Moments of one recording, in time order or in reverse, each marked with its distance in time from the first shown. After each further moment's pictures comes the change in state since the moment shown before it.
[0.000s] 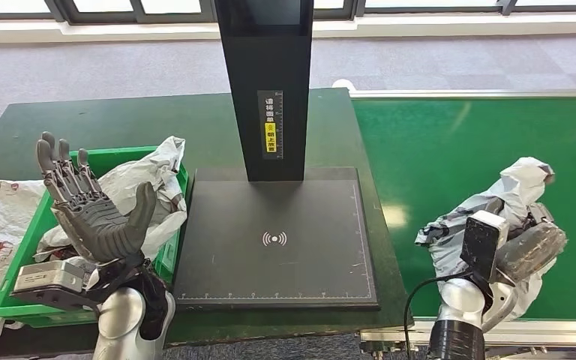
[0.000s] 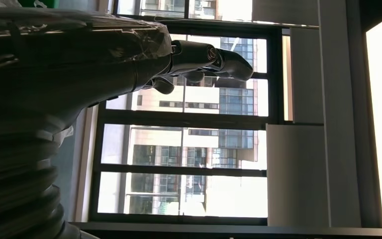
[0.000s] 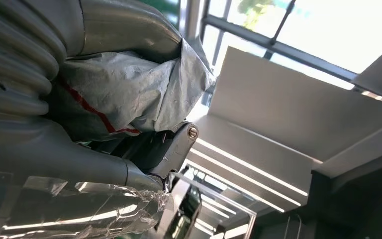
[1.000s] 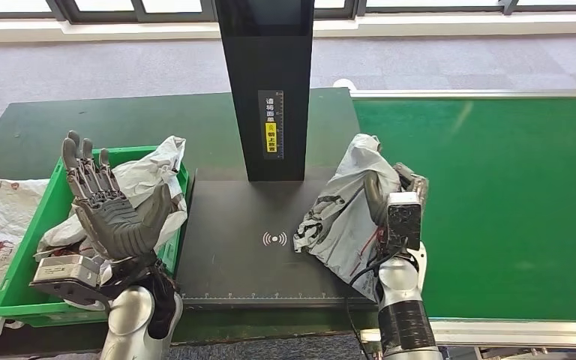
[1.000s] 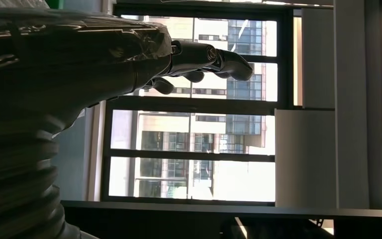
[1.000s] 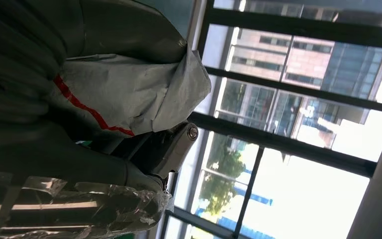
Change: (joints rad) left arm -0.013 0.000 -0.025 0.050 0.017 -0.029 0.000; right arm -0.069 0.003 0.385 0.229 -0.252 0.387 -0.001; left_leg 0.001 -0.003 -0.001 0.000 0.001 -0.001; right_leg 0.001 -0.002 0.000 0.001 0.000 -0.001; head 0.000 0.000
